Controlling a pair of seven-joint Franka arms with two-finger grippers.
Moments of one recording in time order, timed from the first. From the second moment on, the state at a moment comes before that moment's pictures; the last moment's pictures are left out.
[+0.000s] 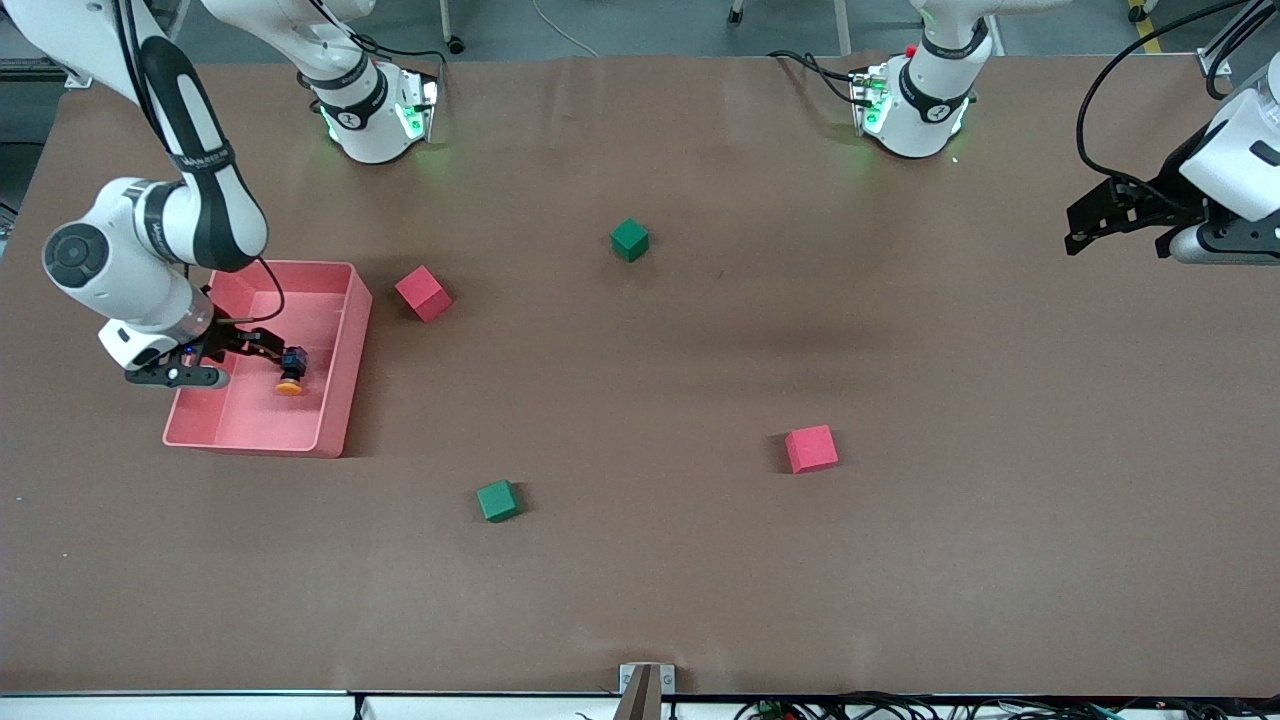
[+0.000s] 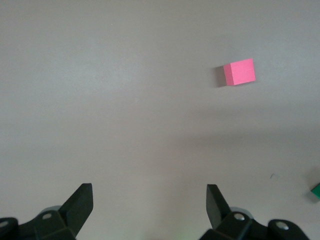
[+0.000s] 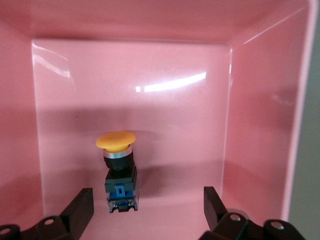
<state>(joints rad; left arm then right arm) 0.00 -0.08 -0.08 -1.68 -0.01 1.59 -0.02 0.05 0.22 -0.23 -2.33 -0.03 2.53 -0.13</state>
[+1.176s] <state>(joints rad) 0.00 -0.08 -0.08 -1.68 -0.01 1.59 -0.02 0.03 0.39 -0.16 -2.32 0.03 2.72 -0.15</state>
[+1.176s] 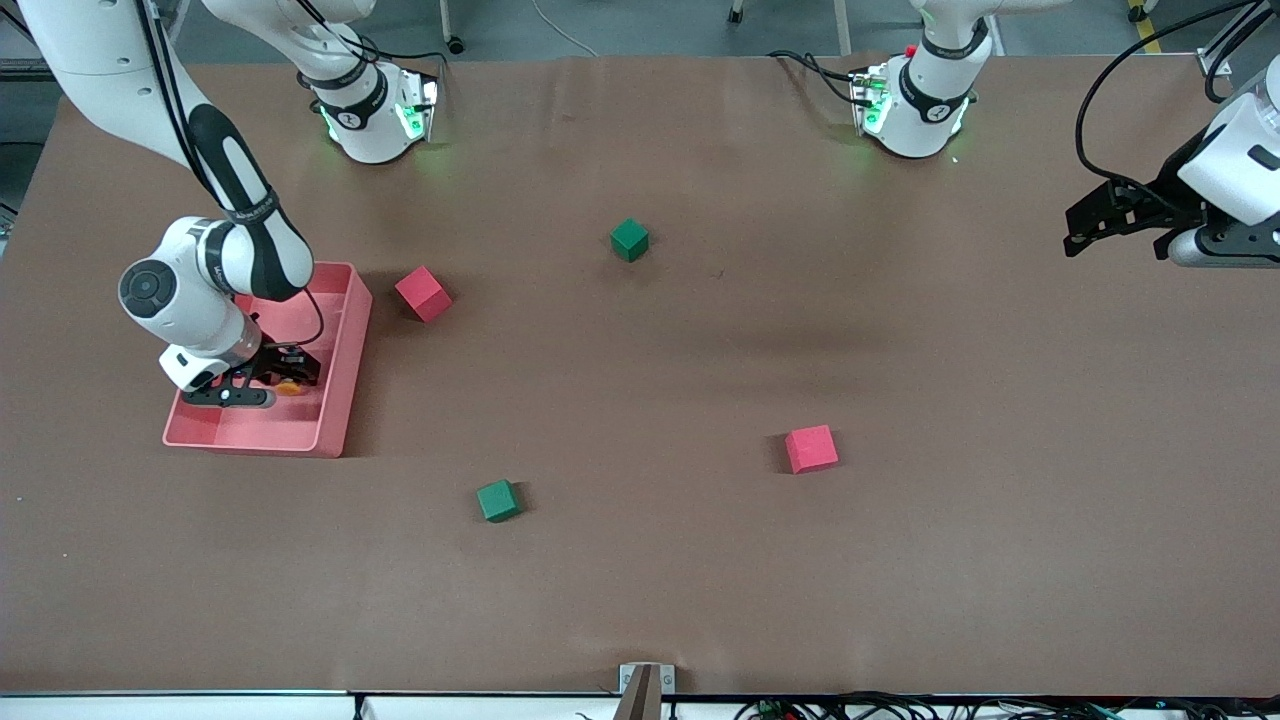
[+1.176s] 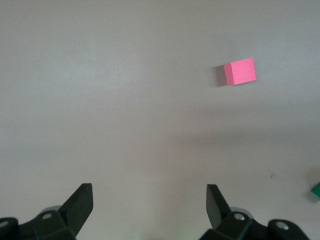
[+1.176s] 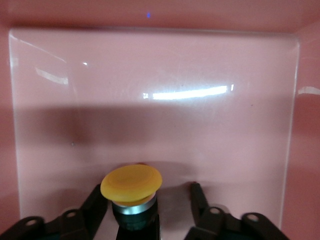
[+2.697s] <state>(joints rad) 0.00 -0.07 -0.08 -1.68 -0.01 1.59 -0.02 0.02 0.25 -0.13 -1.96 0.10 2.04 -0.18</state>
